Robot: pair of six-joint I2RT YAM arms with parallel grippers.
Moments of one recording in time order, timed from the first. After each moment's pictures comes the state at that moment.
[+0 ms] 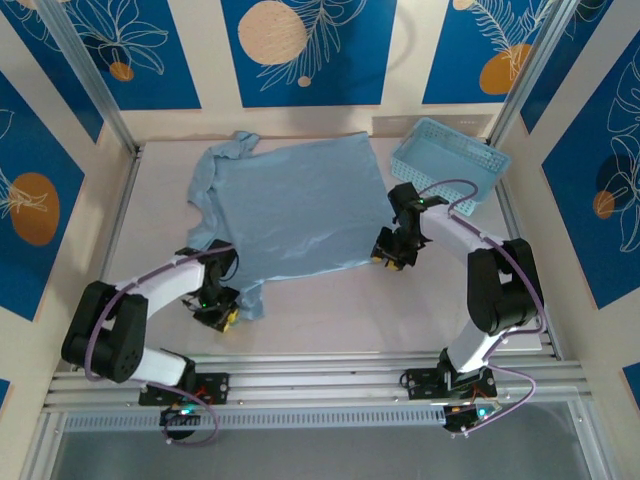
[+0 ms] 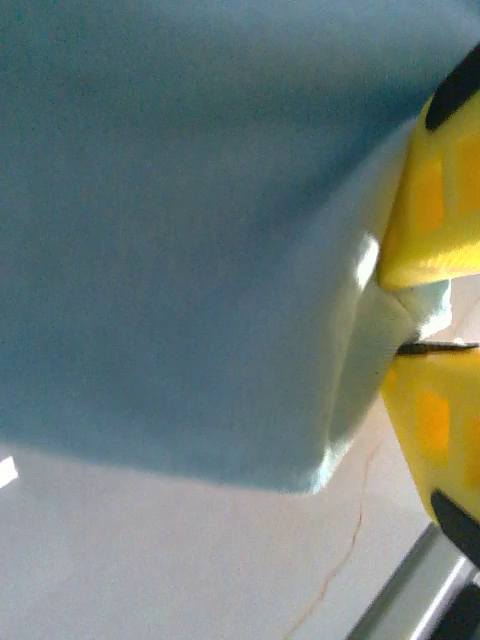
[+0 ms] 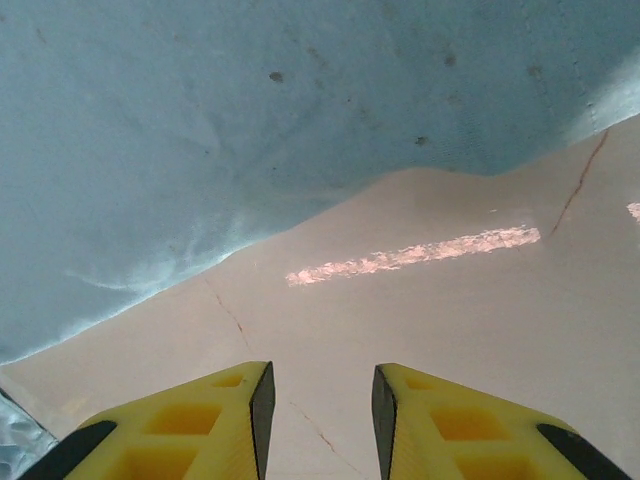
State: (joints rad) left arm -0.35 1.42 0.69 -0.93 0.14 -1.43; right arm 0.29 1.66 1.11 -0.88 -0.28 0.69
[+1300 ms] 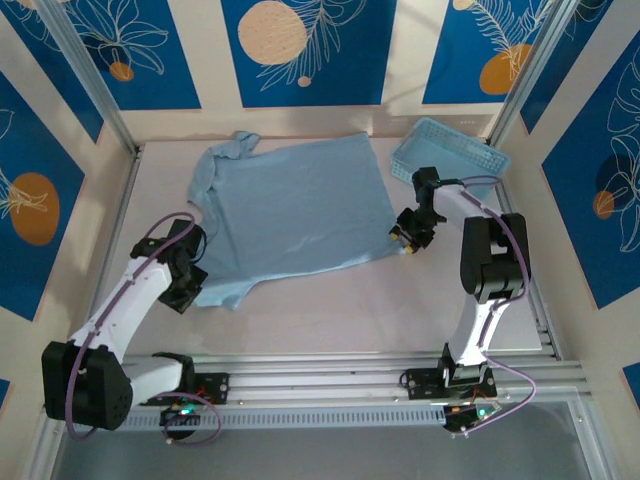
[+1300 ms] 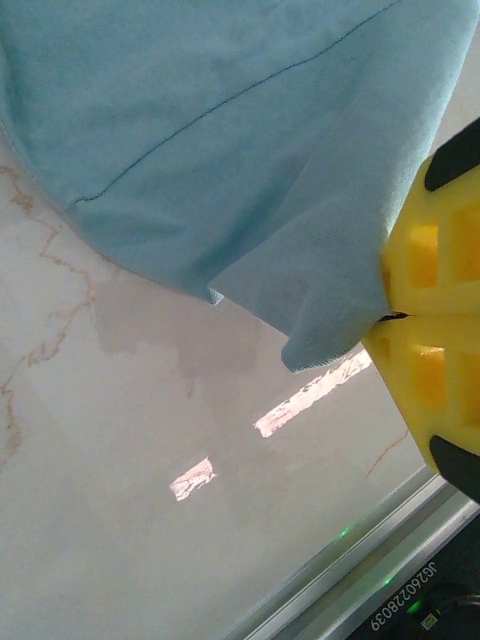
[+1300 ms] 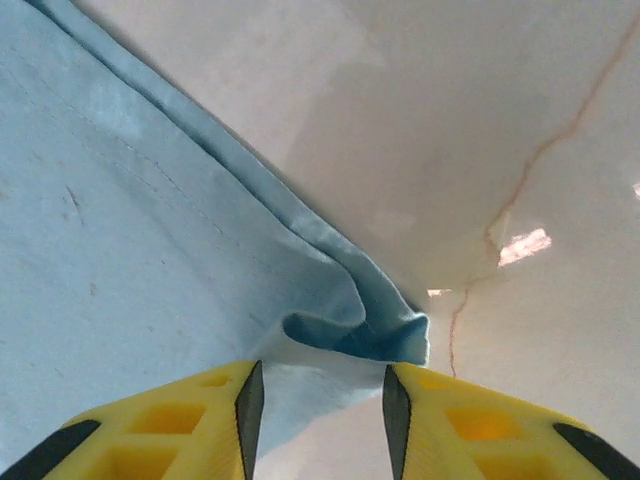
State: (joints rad) left arm -0.17 1.16 0.86 -1.18 -0.16 -1.22; right arm 0.09 1.90 1.32 -0.88 -0.24 0.80
